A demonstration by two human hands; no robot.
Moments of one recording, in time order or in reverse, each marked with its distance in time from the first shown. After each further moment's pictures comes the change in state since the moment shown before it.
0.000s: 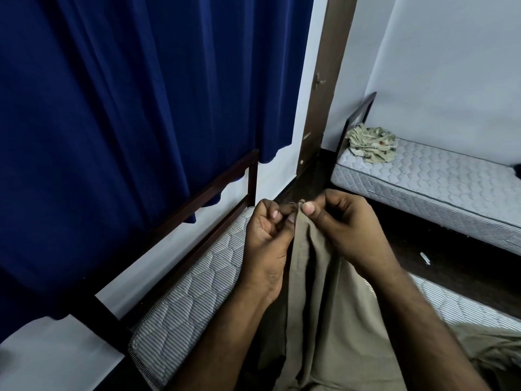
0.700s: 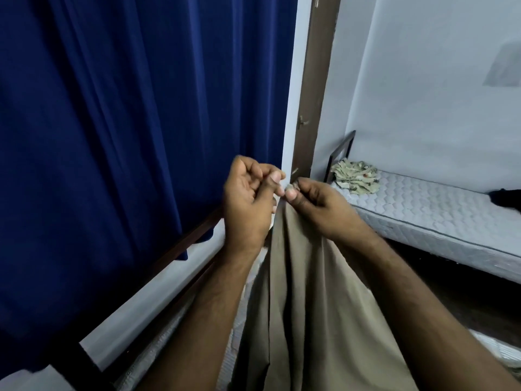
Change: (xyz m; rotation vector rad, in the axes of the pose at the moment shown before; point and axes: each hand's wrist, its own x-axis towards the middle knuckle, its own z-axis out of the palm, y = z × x) left_hand 0.051 0.073 0.048 0.421 -0.023 0.561; right_hand 0.054 -0.041 -0.022 -0.074 -0.132 -0.159
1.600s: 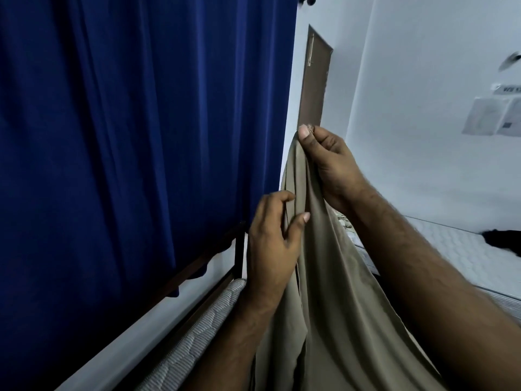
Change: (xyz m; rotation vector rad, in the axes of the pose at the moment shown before) left_hand -0.007 -0.001 0.033 0.519 -0.003 0.371; right_hand 0.081 -0.074 -0.060 0.468 0.122 -0.165
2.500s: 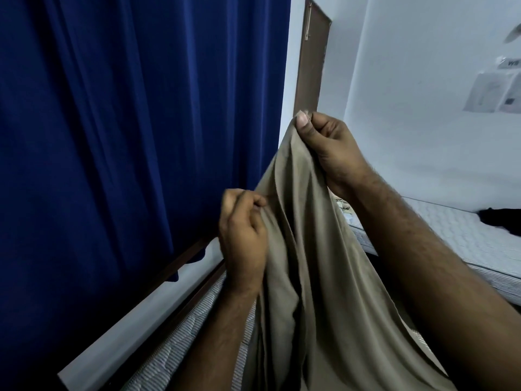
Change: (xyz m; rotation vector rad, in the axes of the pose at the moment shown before) left_hand -0.009 -0.027 -0.013 0.123 0.141 -0.088; right_hand -0.002 0.018 -0.009 -0.052 0.005 -0.005
